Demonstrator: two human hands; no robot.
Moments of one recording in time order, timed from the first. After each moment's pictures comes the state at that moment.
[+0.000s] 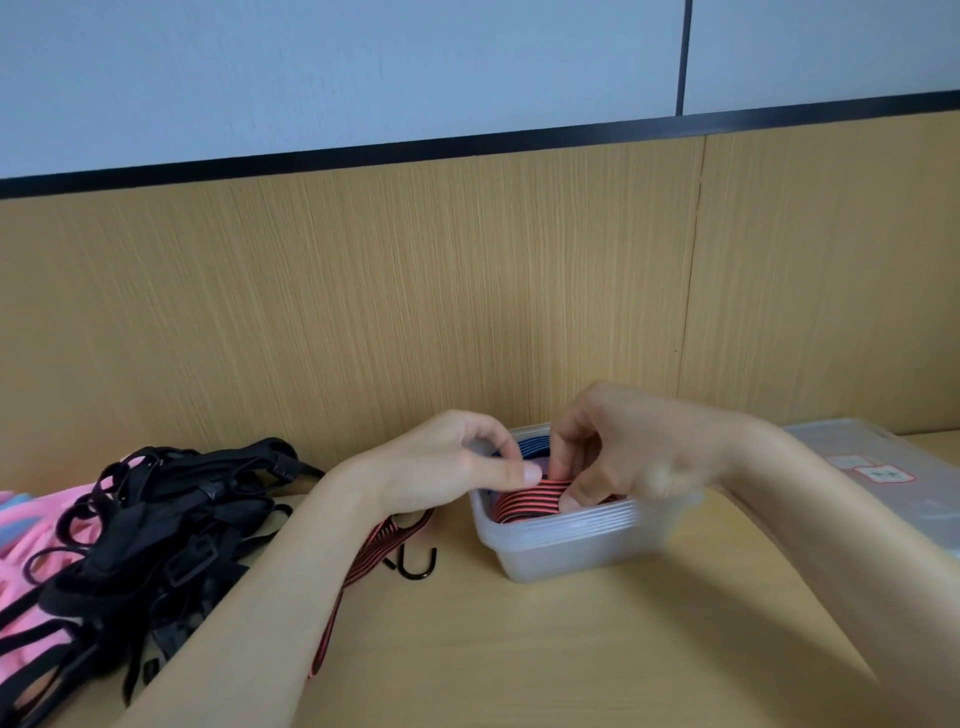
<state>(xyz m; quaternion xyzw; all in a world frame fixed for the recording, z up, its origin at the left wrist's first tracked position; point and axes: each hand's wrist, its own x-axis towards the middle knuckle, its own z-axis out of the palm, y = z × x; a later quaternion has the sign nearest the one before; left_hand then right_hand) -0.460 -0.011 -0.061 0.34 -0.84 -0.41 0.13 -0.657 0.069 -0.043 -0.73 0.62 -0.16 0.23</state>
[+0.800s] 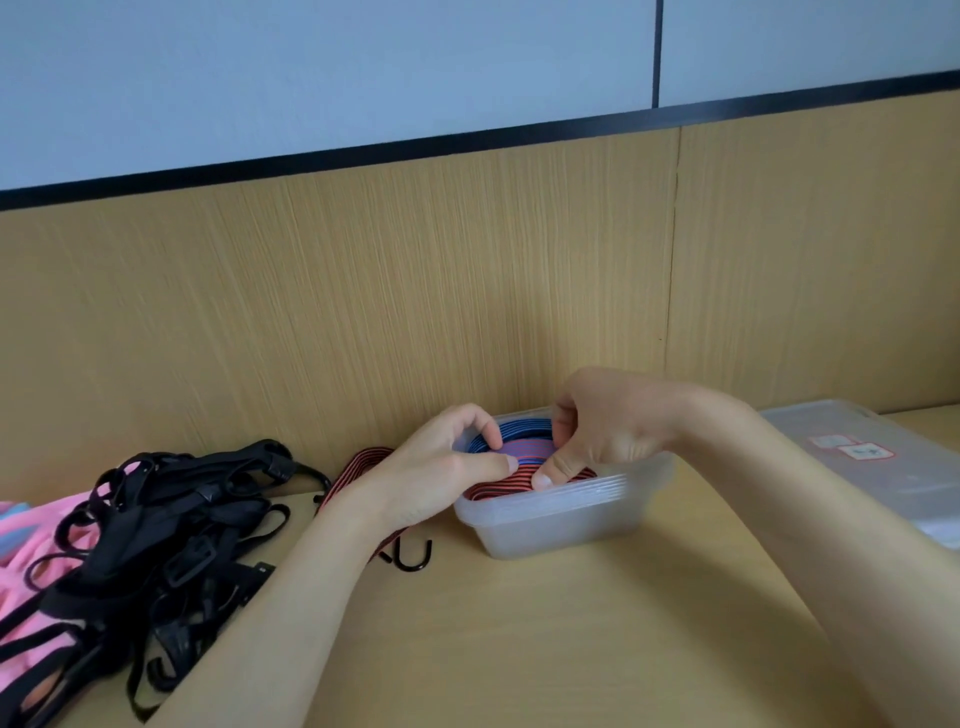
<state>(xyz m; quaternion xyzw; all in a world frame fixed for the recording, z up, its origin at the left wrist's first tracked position) -0.464 0.000 -0.077 0.35 -0.80 -0.43 0.23 -0.666 0.044 -0.046 -0.68 0.70 -0.13 0.17</state>
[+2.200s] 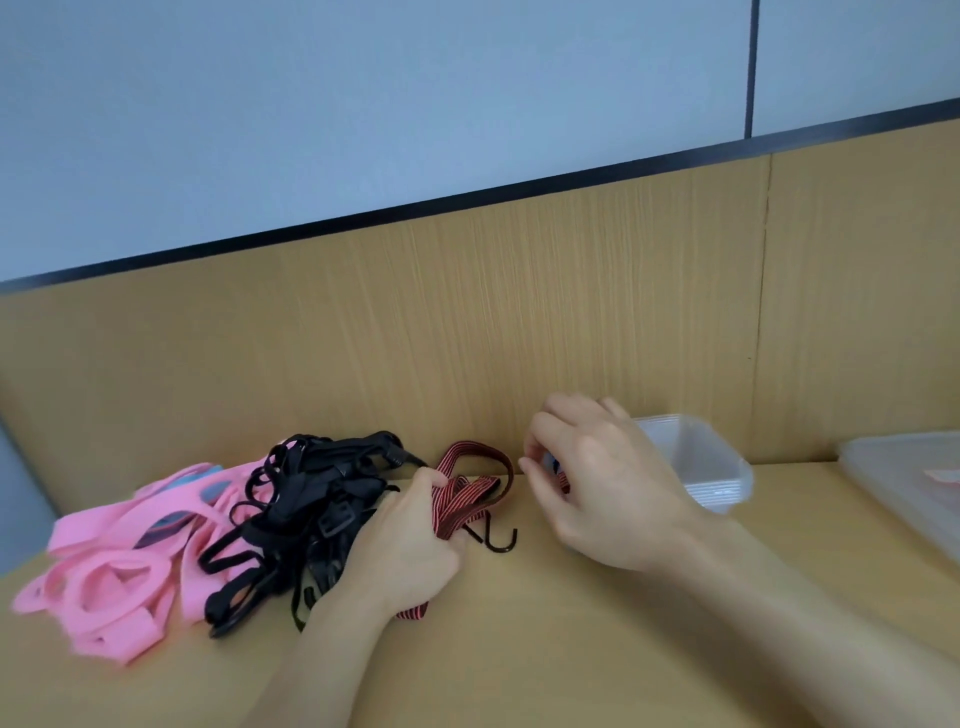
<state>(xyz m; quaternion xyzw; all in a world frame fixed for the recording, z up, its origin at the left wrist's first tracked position) -0.367 0.021 -0.133 0.59 -0.77 -0.11 0.23 -0.583 0.084 -0.082 -0.78 0.49 -0.36 -0.15</state>
